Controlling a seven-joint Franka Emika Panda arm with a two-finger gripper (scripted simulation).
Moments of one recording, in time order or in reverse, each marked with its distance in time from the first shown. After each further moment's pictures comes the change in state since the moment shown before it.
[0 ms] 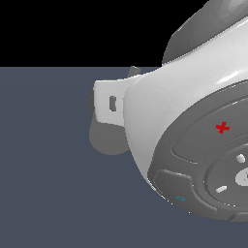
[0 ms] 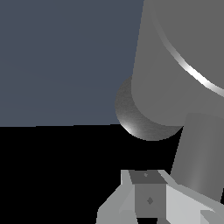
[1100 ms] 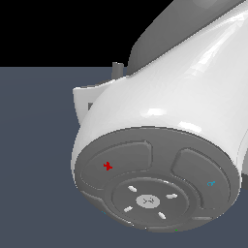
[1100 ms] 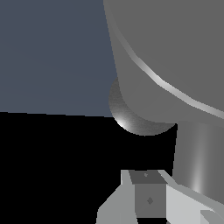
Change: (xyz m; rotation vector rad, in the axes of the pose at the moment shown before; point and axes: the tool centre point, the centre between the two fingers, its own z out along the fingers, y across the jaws) arm -0.003 0.030 0.003 0.021 -0.066 -0.067
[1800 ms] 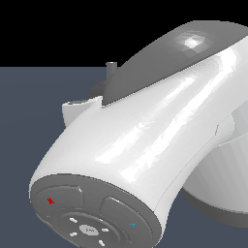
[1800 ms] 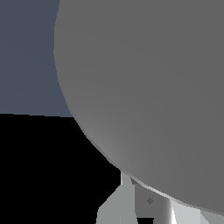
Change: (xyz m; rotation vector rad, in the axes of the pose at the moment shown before) arm 0.026 0.020 0.000 0.027 0.021 -0.008
